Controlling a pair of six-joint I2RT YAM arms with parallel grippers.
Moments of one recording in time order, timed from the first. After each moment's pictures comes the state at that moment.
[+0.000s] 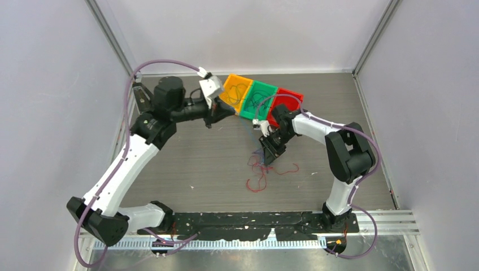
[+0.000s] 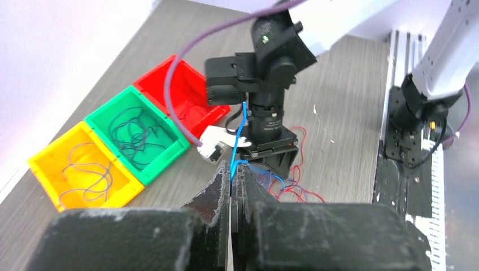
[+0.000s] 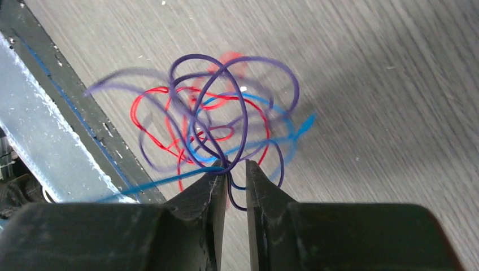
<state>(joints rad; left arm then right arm) -0.54 1.22 1.35 -0.41 0.68 0.23 0.46 1.81 1.18 -0.79 -0.63 -0.29</state>
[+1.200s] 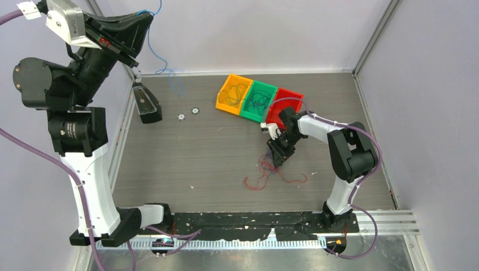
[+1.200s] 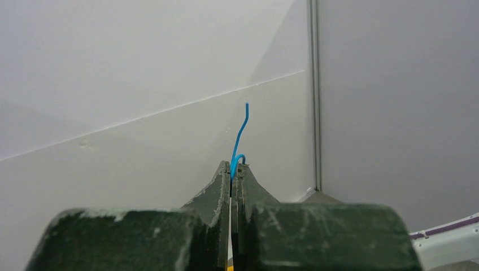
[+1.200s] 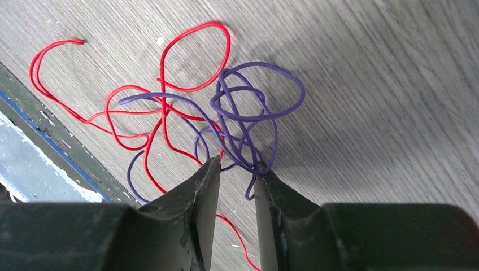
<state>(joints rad) -0.03 1.27 2.13 -0.24 0.63 -0.22 0.38 1.82 1.12 -0.80 -0.50 -0.36</state>
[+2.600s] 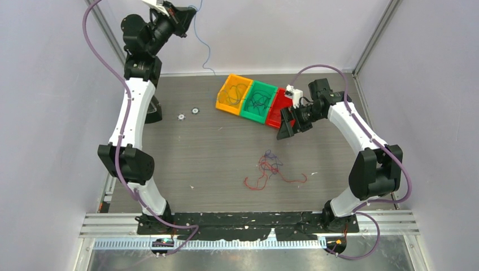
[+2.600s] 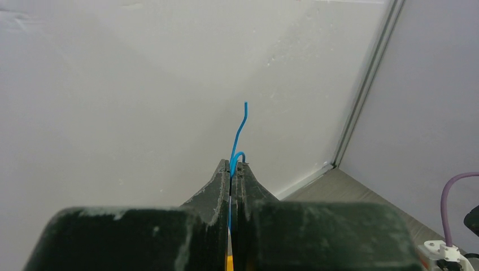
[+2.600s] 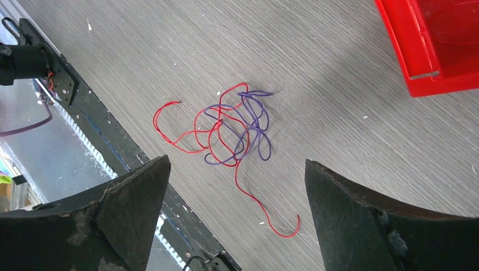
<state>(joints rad) -0.11 1.78 2.03 0.10 0.50 -0.24 0.17 1.58 1.34 -0.93 -0.66 -0.23</state>
